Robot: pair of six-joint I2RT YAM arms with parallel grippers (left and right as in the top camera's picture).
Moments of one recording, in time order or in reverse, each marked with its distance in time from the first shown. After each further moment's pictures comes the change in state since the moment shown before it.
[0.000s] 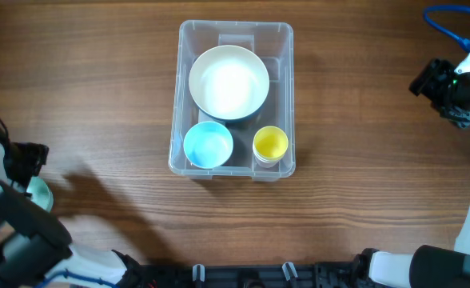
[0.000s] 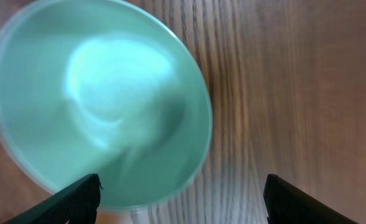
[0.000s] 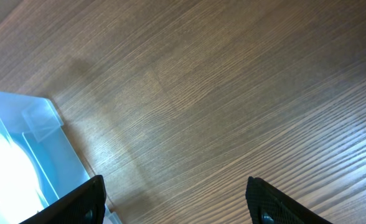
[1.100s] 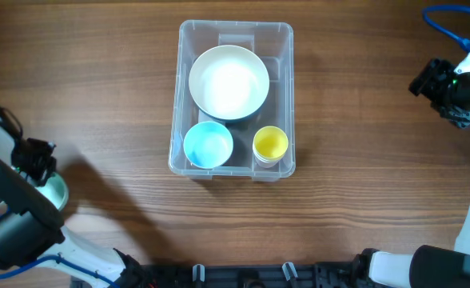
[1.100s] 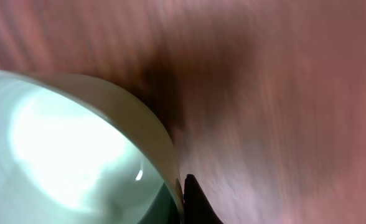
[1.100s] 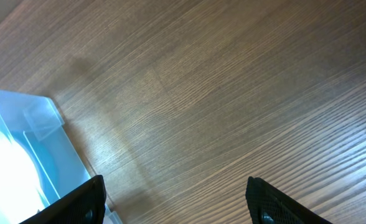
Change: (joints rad) left arm -0.055 0.106 0.000 0.071 0.103 0.014; right arm 0.000 0.000 0.000 0.000 -0.005 -0.004
